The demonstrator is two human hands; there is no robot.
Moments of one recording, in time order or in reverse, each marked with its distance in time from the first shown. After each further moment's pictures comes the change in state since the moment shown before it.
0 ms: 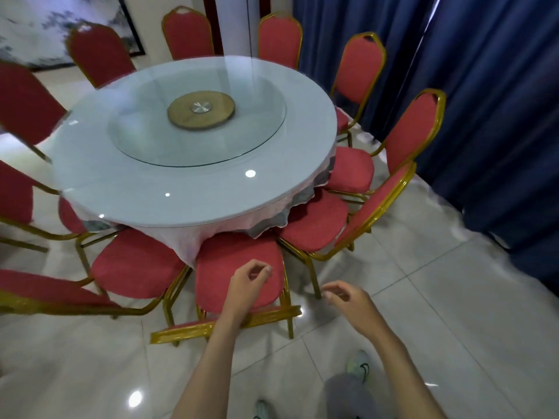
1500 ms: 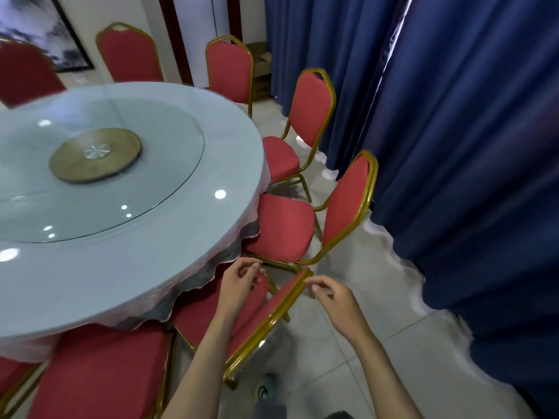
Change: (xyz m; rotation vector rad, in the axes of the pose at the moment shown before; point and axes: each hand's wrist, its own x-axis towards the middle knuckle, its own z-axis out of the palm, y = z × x) left_hand 0.385 0.233 0.395 -0.271 0.130 -0.077; right_hand 0.358 0.014 -0.469 0.009 0.042 -0.164
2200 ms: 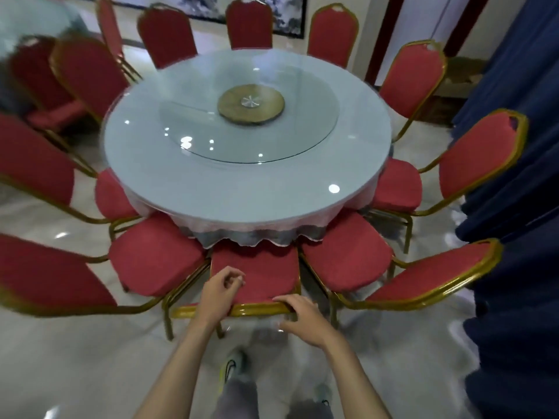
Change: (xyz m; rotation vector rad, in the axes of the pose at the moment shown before) left_hand -0.057 -0.038 0.065 0.302 0.655 -0.218; right_hand 0.139 0.030 -0.020 -0.619 -1.050 -0.290
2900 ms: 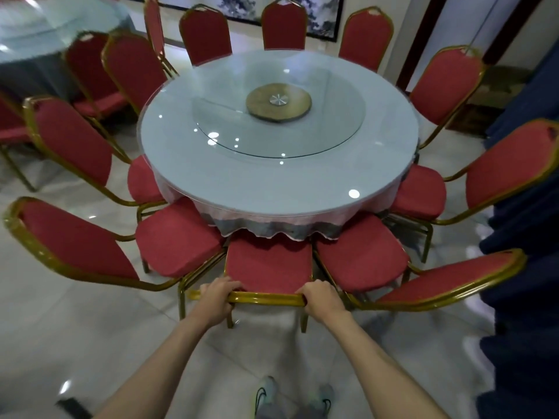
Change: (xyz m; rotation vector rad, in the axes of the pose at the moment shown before) left_hand -0.035 -0.064 -0.018 0.644 -0.215 0.094; right_hand 0.007 -0.007 -0.011 -0.688 0.080 -0.070
